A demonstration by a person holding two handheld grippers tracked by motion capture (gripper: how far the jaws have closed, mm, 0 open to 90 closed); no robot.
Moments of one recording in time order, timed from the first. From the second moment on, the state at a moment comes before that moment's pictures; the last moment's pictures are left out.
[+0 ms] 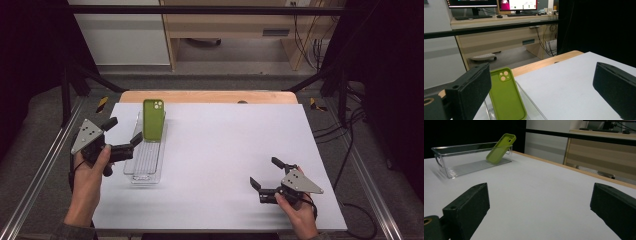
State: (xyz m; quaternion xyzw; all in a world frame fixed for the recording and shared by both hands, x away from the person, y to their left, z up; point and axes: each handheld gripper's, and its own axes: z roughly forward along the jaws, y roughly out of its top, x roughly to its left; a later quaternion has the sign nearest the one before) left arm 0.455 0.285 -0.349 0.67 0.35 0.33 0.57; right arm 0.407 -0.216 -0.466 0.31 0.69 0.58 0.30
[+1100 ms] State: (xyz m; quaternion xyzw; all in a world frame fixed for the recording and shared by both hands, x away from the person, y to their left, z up) left arm 0.430 0.288 -0.384 0.66 0.32 0.35 0.59; right arm 0.406 -0.215 -0.466 0.30 0.69 0.58 0.30
